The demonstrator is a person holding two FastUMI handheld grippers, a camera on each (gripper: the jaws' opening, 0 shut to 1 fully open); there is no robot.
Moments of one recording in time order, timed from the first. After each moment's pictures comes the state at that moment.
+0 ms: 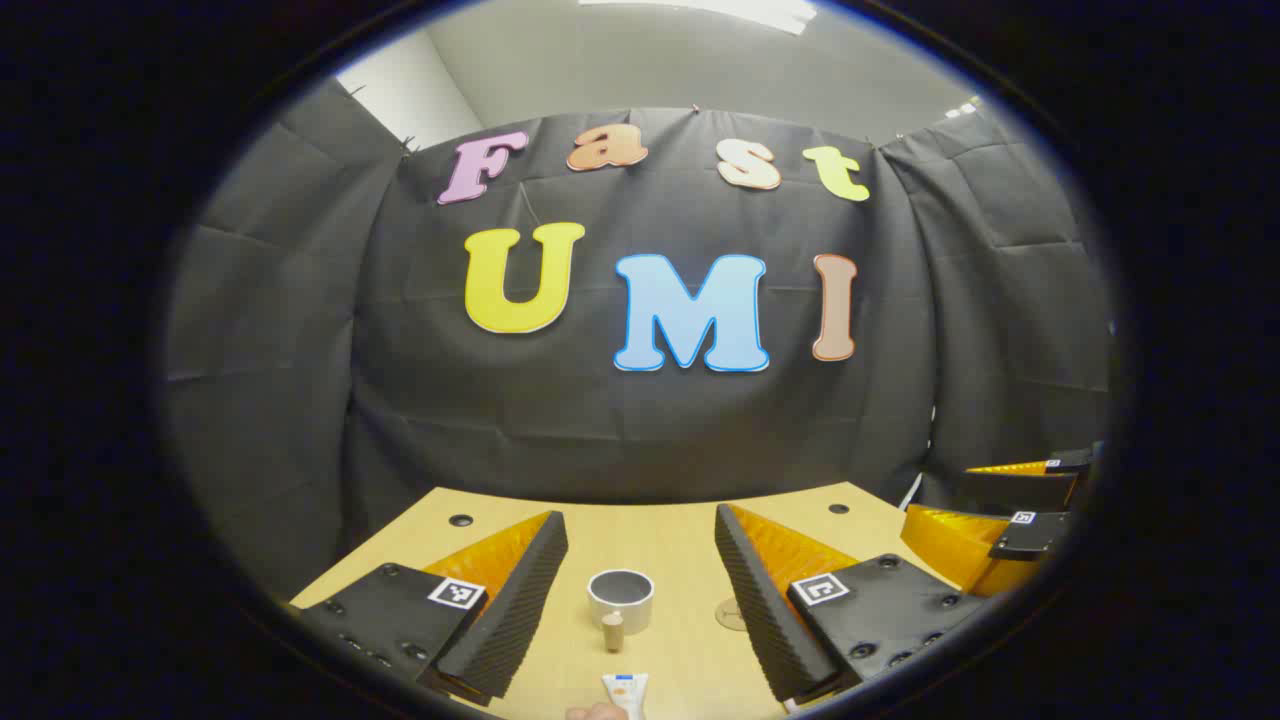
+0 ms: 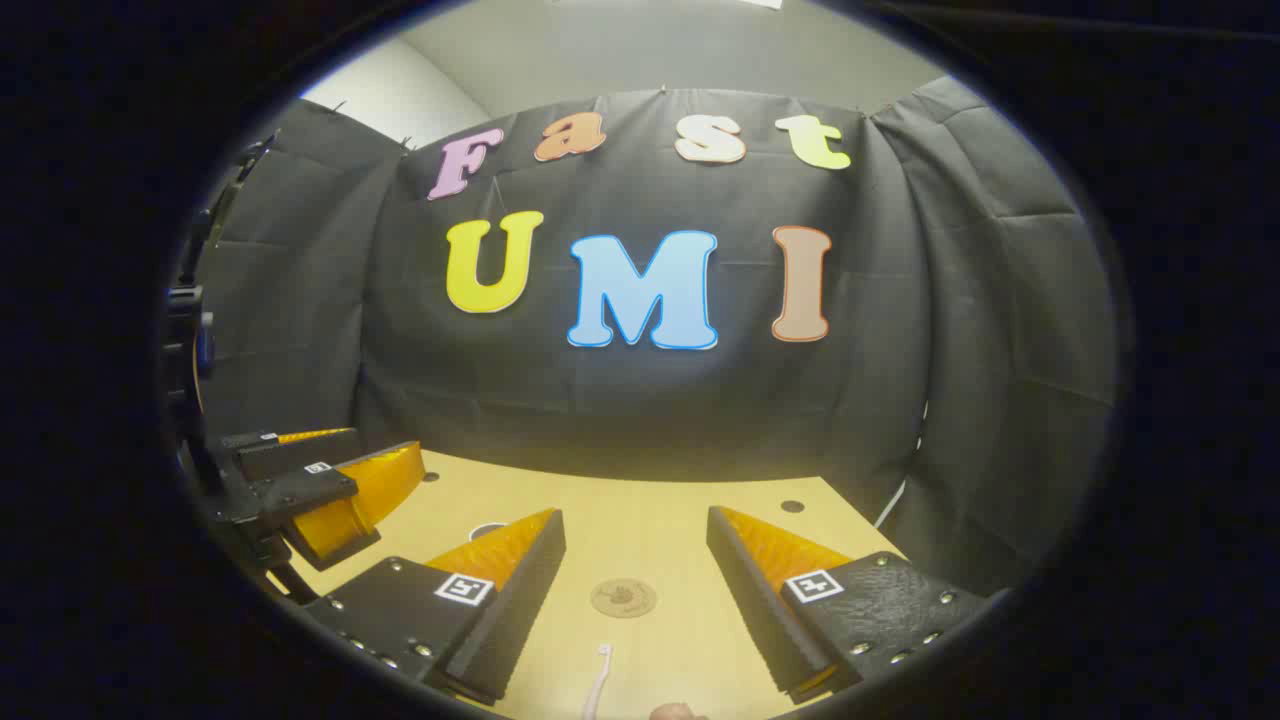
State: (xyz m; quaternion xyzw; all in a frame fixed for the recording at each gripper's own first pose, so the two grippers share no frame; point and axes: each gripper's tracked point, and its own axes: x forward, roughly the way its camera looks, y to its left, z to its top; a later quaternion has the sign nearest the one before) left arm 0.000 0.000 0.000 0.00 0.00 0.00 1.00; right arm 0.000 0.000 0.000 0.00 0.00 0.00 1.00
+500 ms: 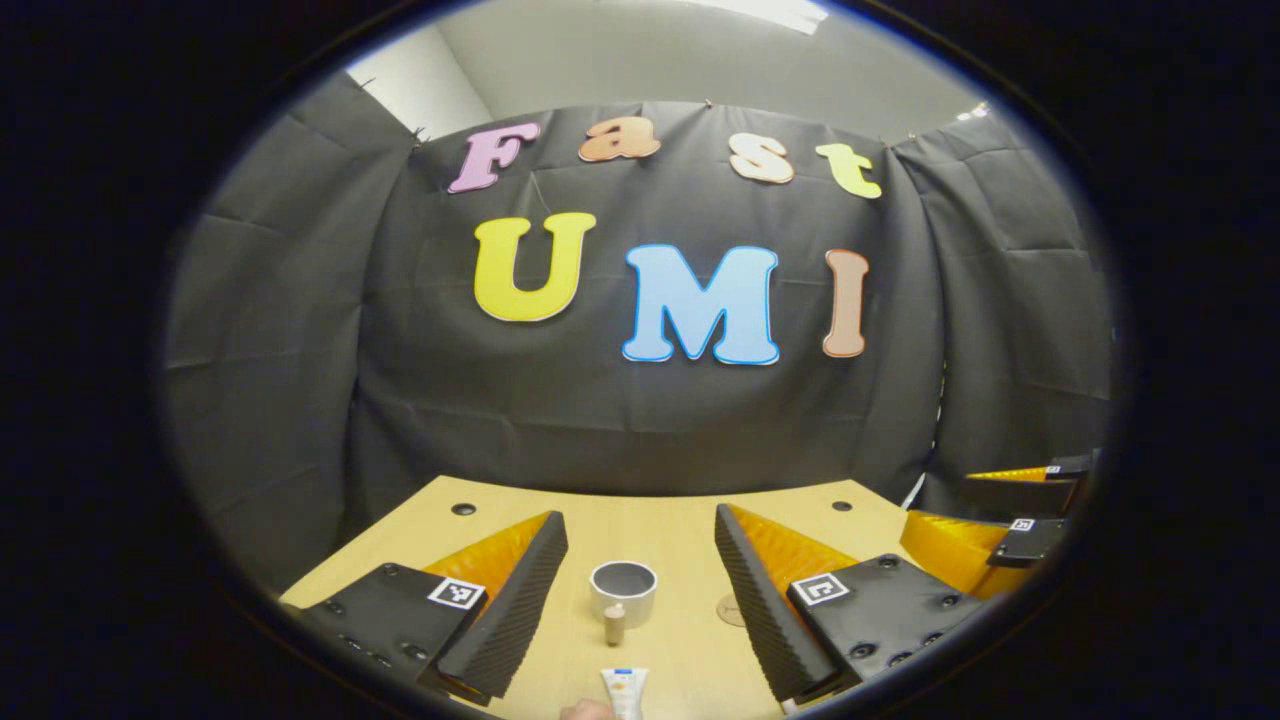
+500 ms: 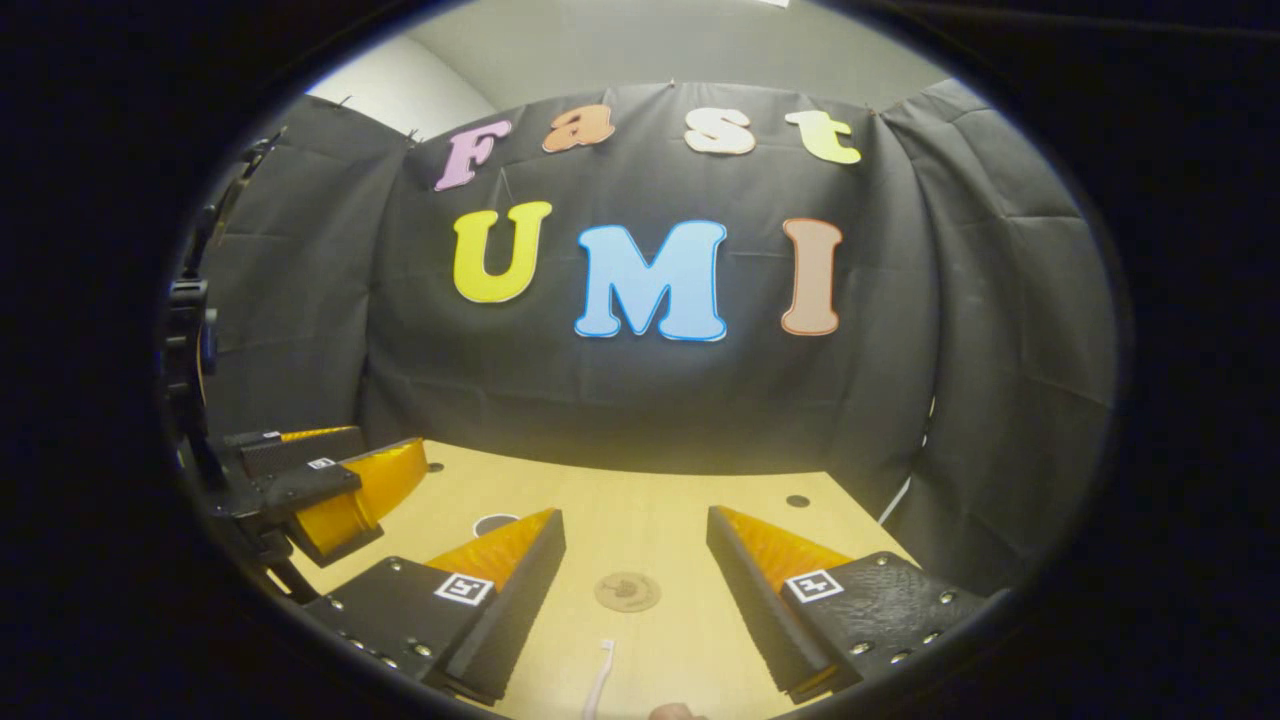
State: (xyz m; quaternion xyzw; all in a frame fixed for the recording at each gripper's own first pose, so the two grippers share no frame) left arm 0.000 0.010 -0.009 -0.01 0.01 0.01 1.00; right arm 0.003 0.009 -0.008 0.00 0.01 0.01 1.00
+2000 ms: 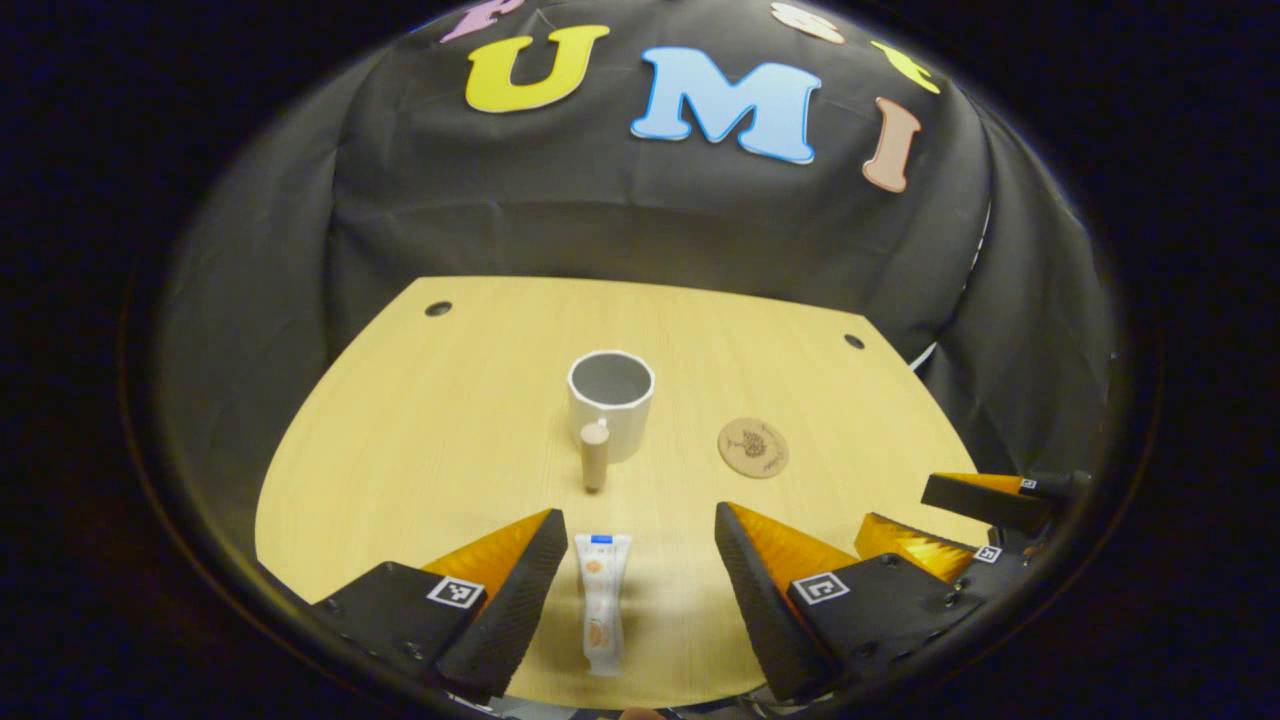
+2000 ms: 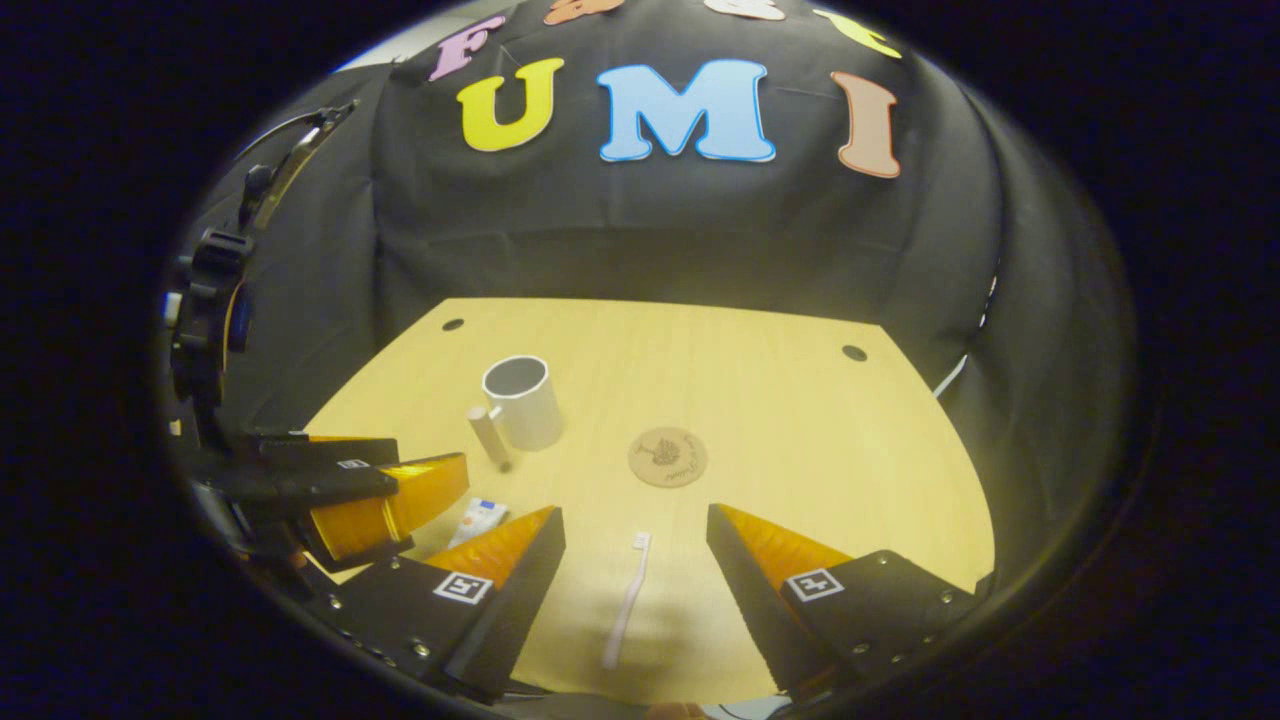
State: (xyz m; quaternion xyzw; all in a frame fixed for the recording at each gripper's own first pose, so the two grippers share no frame) left arm -0.006 0.002 -0.189 -0.06 0.36 0.02 0.93; right arm 0.018 0.033 -0.146 0.01 0.28 0.07 0.96
